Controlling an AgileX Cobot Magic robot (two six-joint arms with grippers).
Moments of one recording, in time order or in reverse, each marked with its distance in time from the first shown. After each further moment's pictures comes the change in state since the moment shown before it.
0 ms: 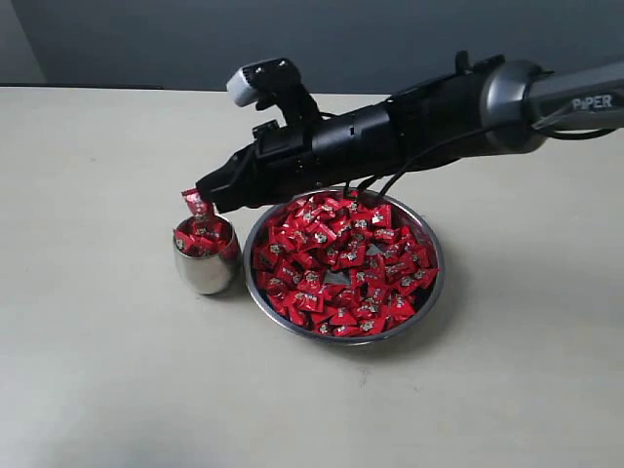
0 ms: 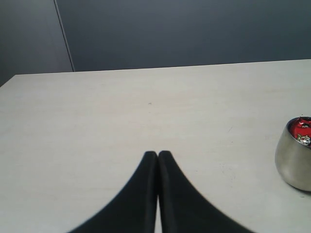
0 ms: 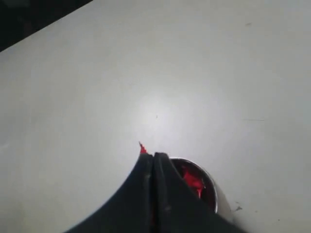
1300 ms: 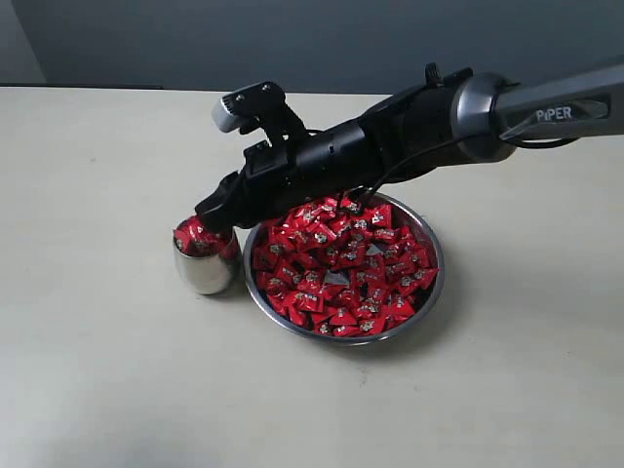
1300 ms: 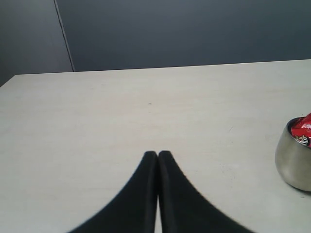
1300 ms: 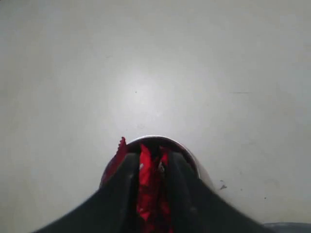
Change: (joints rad) left arm 0.000 0.000 0.000 0.000 0.000 0.000; right arm 0.034 0.051 -0.037 -0.113 -0.091 0.094
